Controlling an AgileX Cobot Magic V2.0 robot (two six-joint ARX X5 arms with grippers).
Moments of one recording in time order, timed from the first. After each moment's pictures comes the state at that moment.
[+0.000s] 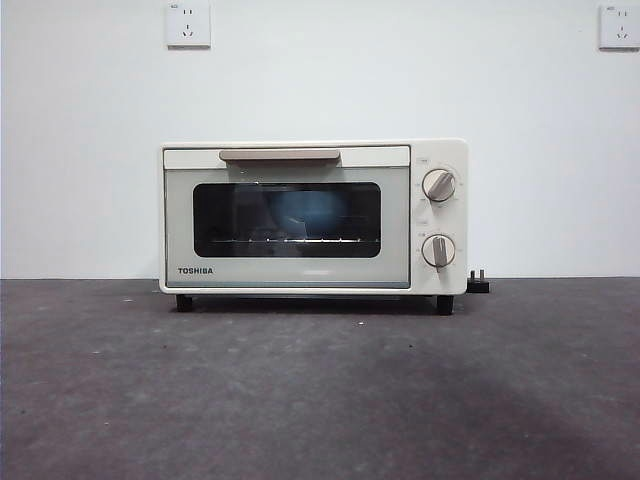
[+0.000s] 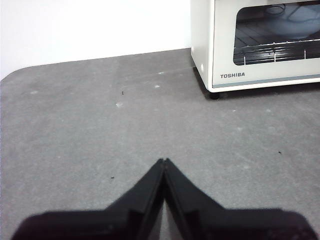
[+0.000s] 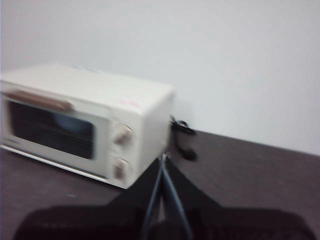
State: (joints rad) left arm 0.00 0.02 0.02 -0.17 0.02 0.08; right arm -0.05 0.32 0.46 -0.15 -0.27 -0.17
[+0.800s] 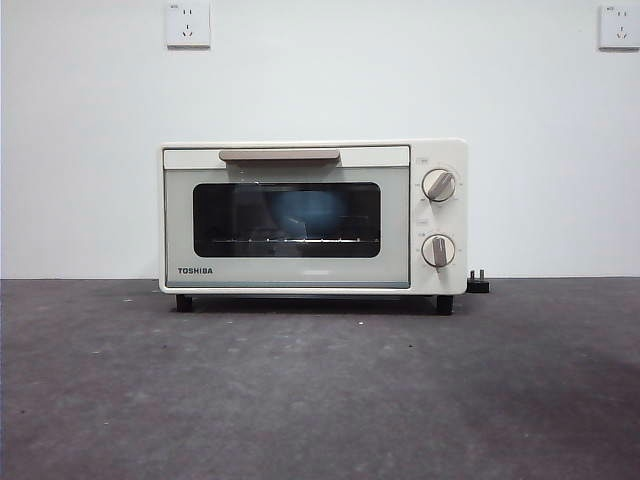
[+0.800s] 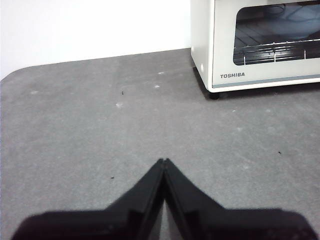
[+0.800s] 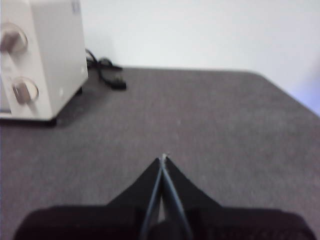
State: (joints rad) left arm 0.00 0.02 0.02 -0.17 0.02 0.08; right arm -0.10 0.09 0.02 -0.04 0.00 -0.10
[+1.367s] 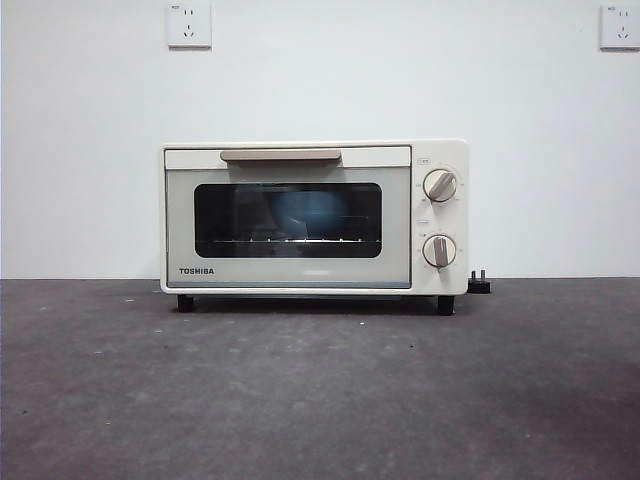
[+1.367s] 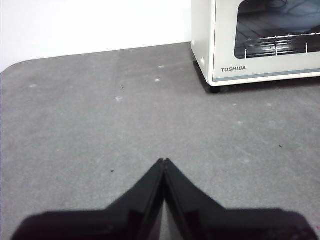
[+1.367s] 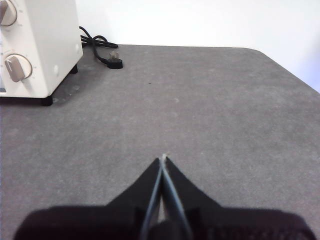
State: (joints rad) left arm 0.00 0.04 0.02 -0.17 0.02 0.07; right arm -0.10 0.01 0.02 -0.19 0.02 -0.09
